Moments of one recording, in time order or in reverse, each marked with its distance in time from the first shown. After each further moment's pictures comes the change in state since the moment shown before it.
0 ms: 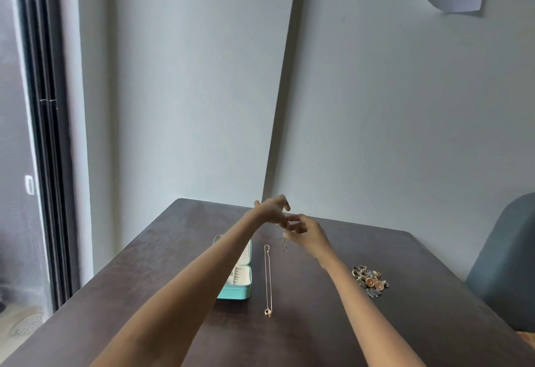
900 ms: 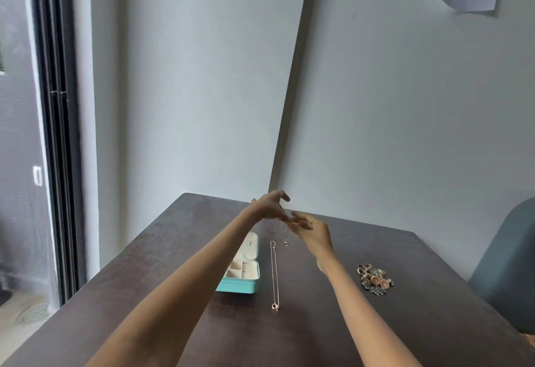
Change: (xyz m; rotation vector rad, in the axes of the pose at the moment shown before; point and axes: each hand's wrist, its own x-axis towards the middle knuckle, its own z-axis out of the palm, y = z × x) left_hand -0.008 -0.028 -0.005 -0.268 0.055 0.050; right_hand -0.004 0.004 0.021 0.312 0.129 0.035
